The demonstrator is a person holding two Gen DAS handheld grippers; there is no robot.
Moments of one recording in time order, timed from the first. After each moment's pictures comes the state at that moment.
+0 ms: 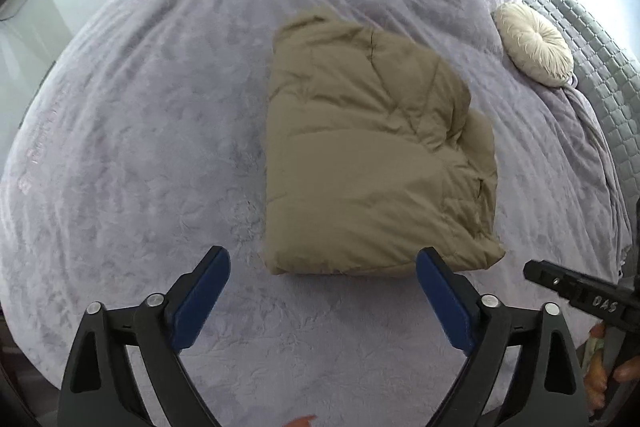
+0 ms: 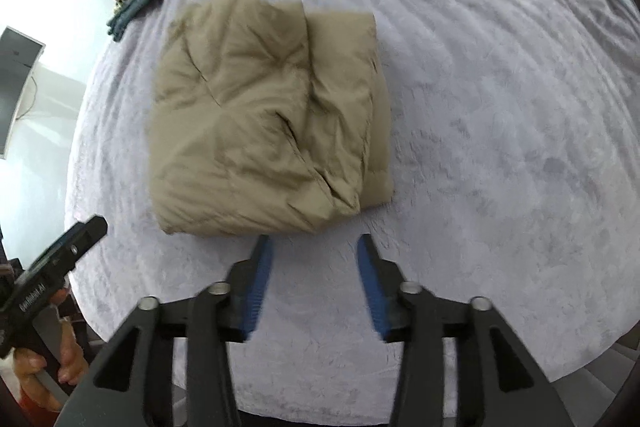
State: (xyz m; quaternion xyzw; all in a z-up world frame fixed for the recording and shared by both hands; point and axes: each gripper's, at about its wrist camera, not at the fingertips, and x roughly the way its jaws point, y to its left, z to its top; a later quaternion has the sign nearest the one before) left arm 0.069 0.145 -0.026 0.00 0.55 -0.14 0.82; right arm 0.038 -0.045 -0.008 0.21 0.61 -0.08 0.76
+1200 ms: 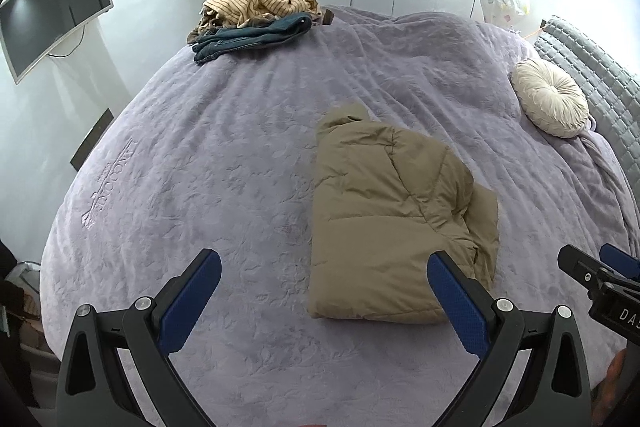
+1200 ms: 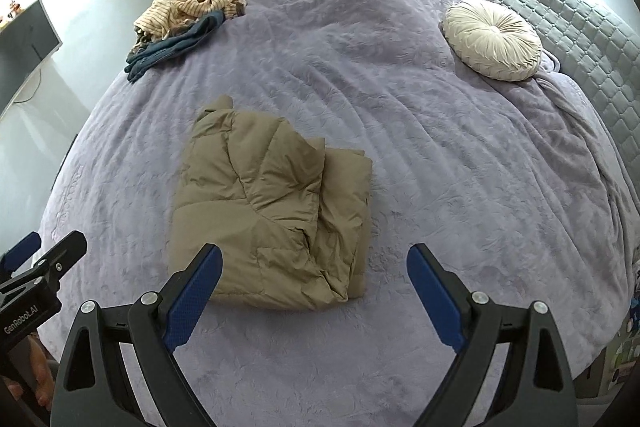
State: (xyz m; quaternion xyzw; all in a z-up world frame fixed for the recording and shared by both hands) left arm 0.038 0.152 0.064 0.02 0.45 -0.07 0.89; right arm 0.053 0.001 0.093 0.08 0.50 -0.14 0.85
